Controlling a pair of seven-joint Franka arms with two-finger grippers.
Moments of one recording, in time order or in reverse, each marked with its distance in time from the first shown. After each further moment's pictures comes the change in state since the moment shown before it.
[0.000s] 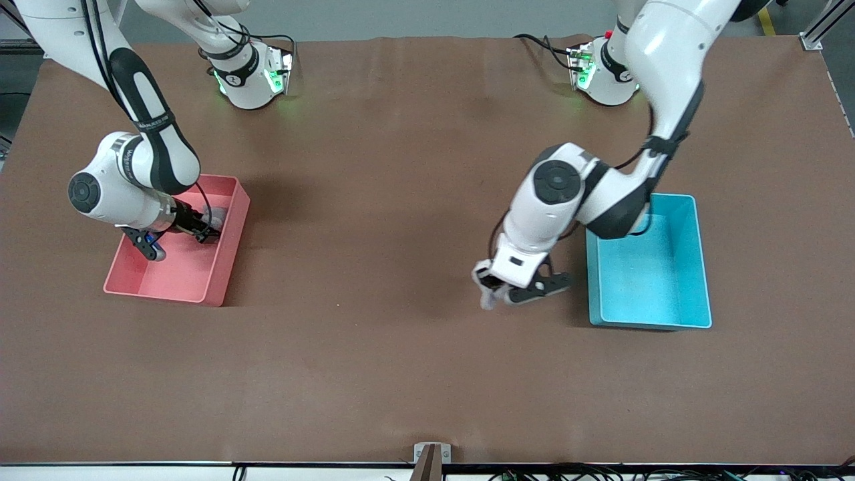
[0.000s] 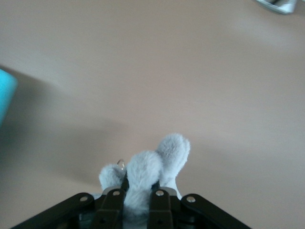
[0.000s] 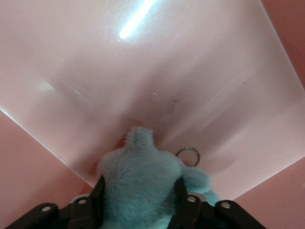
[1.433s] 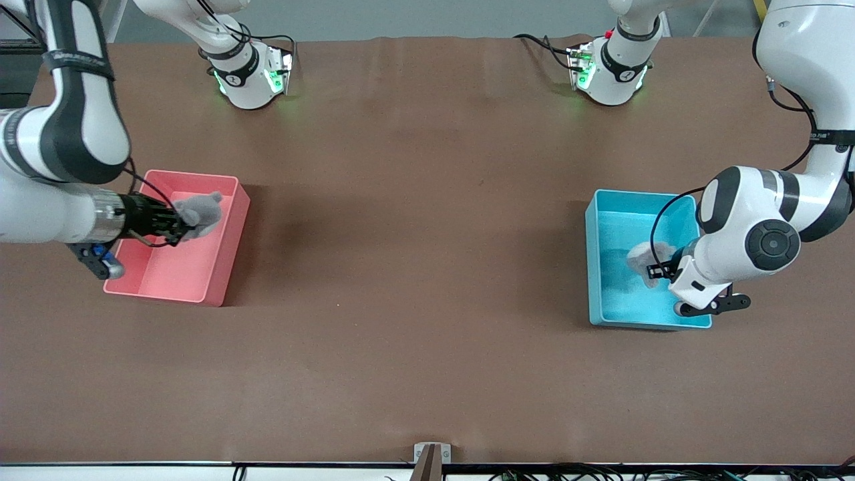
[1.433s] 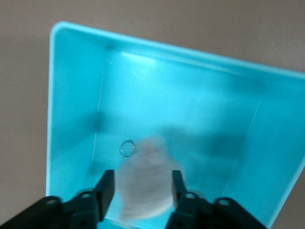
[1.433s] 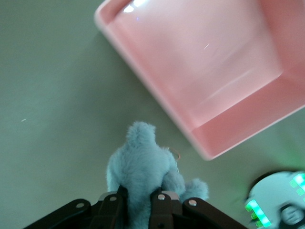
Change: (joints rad) left arm 0.441 -0.063 -0.001 -0.120 0.000 -0.244 0.538; right arm 0.128 -0.041 0.020 0.614 0.048 -0.755 0.247
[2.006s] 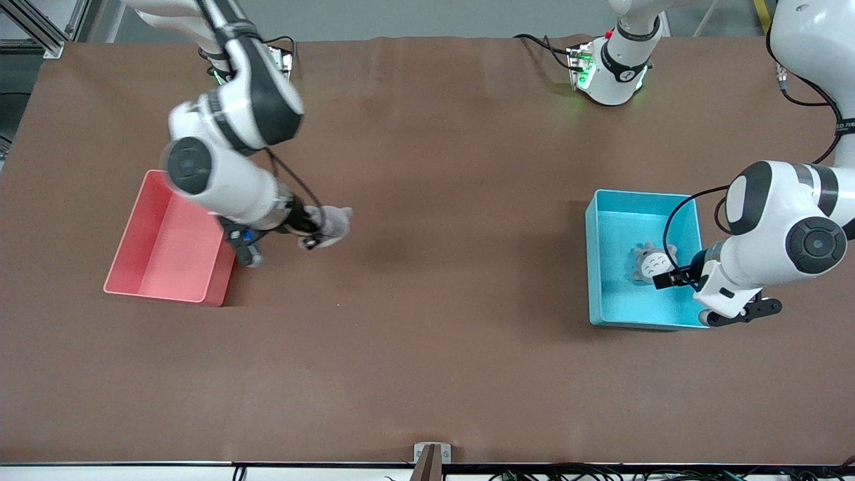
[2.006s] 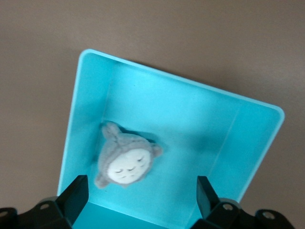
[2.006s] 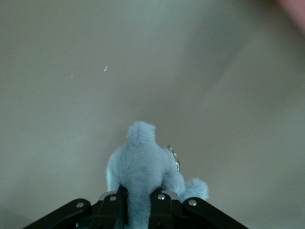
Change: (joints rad) left arm -0.006 -0.002 -0.014 0.119 -0.059 -0.112 -0.046; right arm 0.437 0.090 0.009 -0.007 0.021 0.392 0.620
